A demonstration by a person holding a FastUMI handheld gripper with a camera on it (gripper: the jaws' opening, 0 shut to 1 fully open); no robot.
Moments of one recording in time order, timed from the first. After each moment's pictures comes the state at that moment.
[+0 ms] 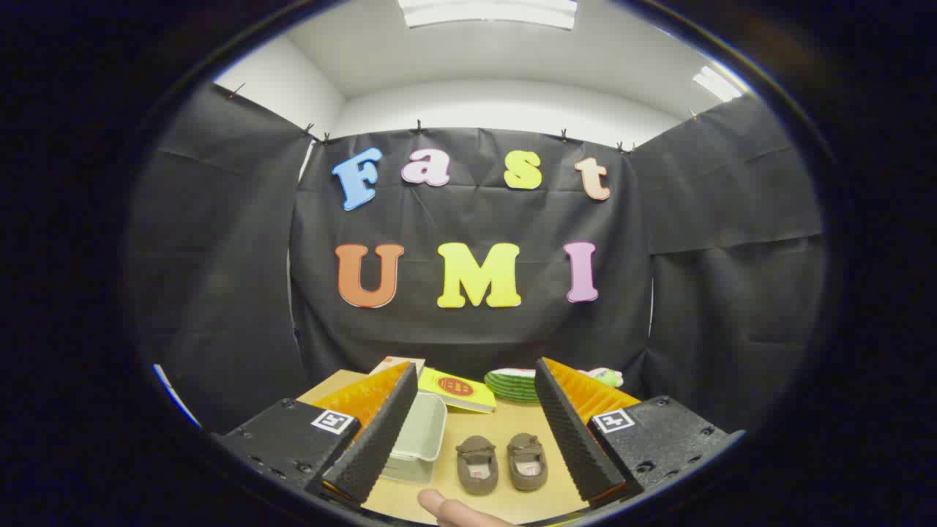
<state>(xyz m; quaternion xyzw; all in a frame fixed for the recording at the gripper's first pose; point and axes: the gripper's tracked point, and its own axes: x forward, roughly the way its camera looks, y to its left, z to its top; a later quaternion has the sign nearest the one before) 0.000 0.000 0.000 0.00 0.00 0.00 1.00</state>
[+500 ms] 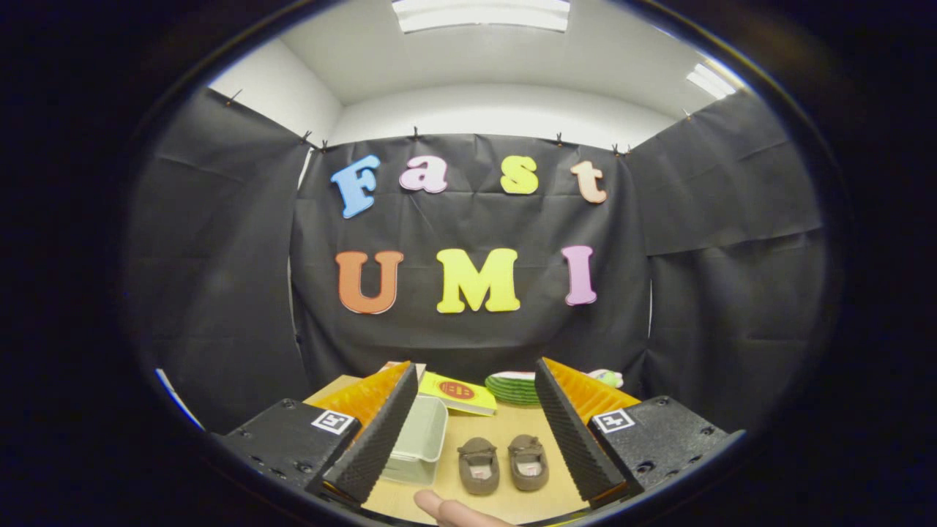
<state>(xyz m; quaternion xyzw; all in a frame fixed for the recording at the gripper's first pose) -0.005 -0.008 -0.001 0.00 -0.01 -0.01 1.00</state>
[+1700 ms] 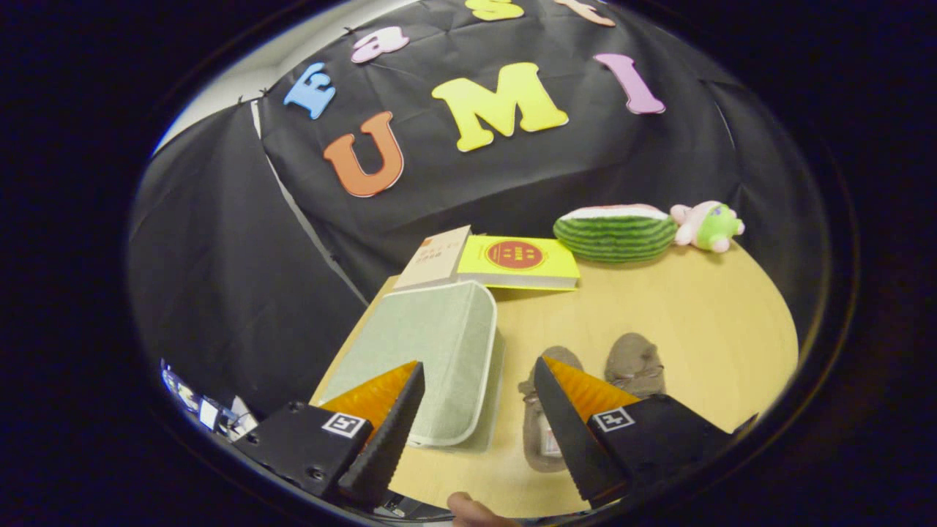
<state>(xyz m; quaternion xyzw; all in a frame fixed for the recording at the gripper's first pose) 0.180 0.030 -0.213 0.16 0.32 0.16 0.92</state>
